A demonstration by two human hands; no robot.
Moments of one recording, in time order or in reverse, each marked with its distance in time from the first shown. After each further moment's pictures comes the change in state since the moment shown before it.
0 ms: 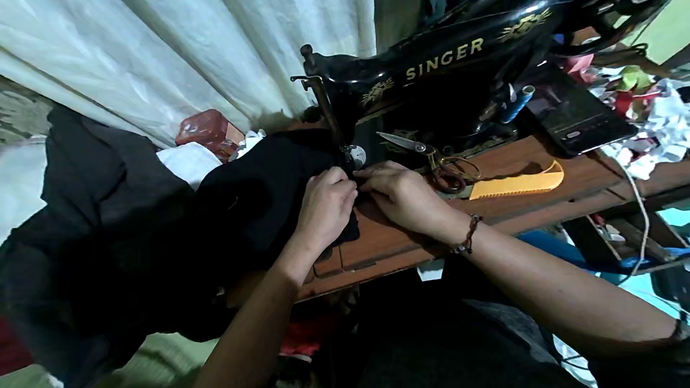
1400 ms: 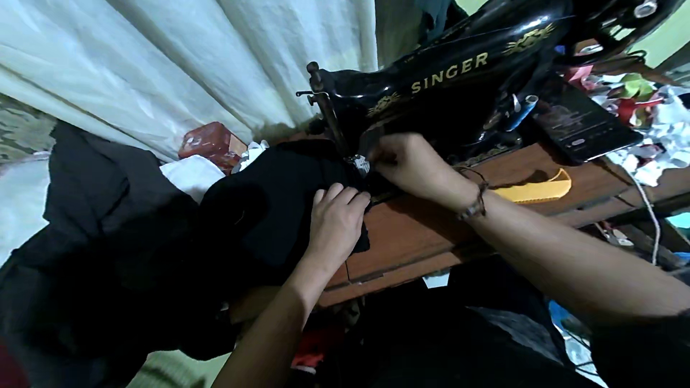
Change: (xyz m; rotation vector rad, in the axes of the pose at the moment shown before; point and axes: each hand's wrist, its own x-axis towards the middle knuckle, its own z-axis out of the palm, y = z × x) left_hand -0.004 0.010 0.013 0.246 0.124 0.101; right_hand 0.056 0.023 -0.034 0.135 -0.071 0.307
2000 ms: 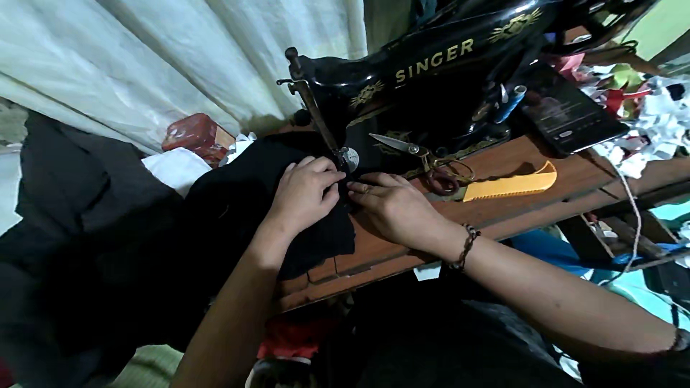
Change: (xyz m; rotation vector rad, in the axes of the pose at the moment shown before) left_hand 0.030 -0.050 -0.020 -0.084 -0.248 0.044; right_hand -0.070 0.002 0.048 -0.355 0.014 -0.315
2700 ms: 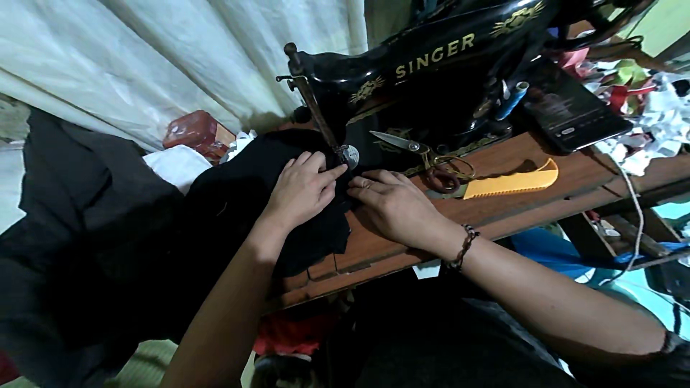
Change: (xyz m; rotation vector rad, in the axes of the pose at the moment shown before) left_hand -0.002 -0.016 0.008 0.104 -0.009 0.100; right_hand -0.001 -0.001 0.001 -0.020 0.005 0.019
